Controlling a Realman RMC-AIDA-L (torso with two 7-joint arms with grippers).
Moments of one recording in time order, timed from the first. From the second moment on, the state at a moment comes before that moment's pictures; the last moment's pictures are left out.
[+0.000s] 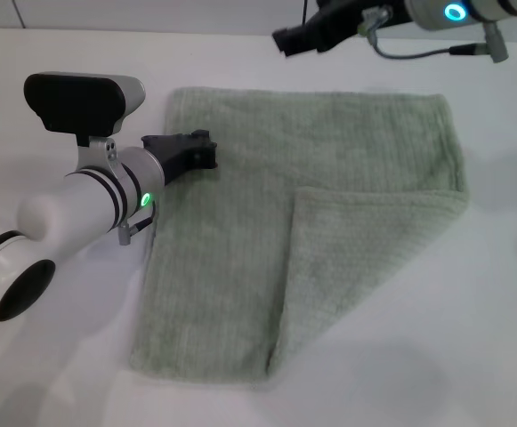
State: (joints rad) left arm -0.53 -2.07 2.05 0.67 -0.30 0.10 -0.49; right arm 0.74 2.07 1.63 1.38 -2.48 1.09 -0.44
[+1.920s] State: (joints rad) left arm -0.51 -2.07 2.06 0.68 -0.30 0.10 -0.49; right arm 0.87 2.07 1.62 1.02 -2.43 1.23 -0.61
